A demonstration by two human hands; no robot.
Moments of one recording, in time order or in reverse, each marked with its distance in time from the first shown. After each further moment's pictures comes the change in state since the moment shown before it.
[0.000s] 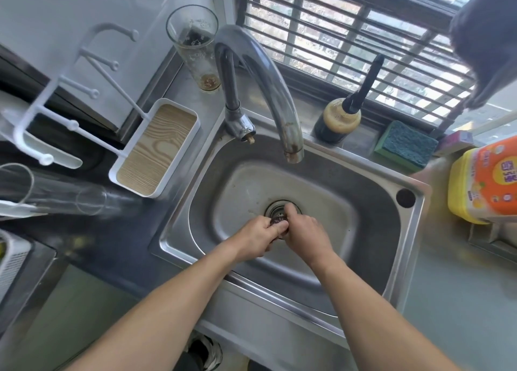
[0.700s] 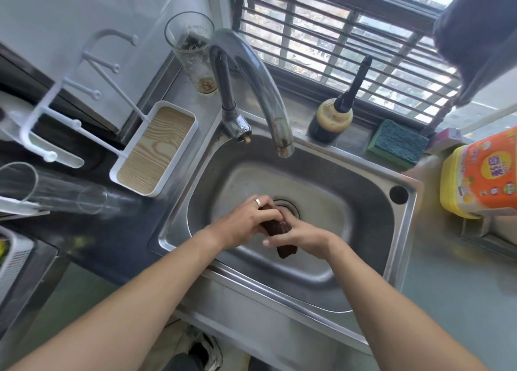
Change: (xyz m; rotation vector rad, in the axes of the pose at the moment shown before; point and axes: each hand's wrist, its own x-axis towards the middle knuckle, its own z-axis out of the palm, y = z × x) left_hand 0.004 0.003 -0.039 0.969 0.067 0.740; right_hand 0.002 0.014 -0.012 1.039 -0.559 0.128
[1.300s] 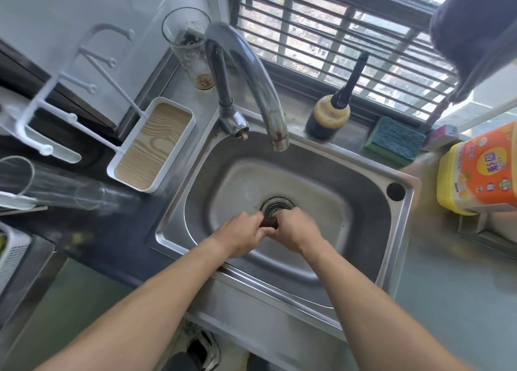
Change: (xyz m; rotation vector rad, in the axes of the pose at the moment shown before) left_hand -0.009 0.027 0.013 -0.015 -0.194 -0.522; right_hand 0.007 -0.013 0.019 -1.123 0.466 0.008
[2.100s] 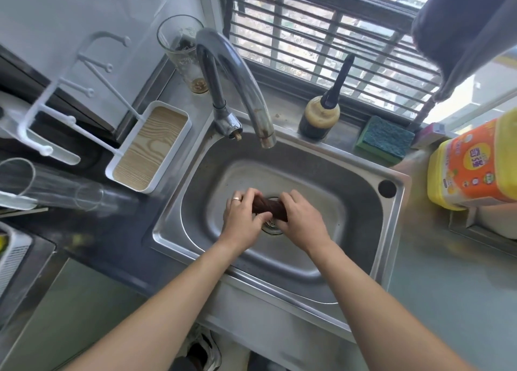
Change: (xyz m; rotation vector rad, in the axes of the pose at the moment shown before) left_hand 0.009 0.022 0.009 -0.416 0.408 -0.210; right_hand -0.013 0.023 -0.002 0.198 0.297 -0.097
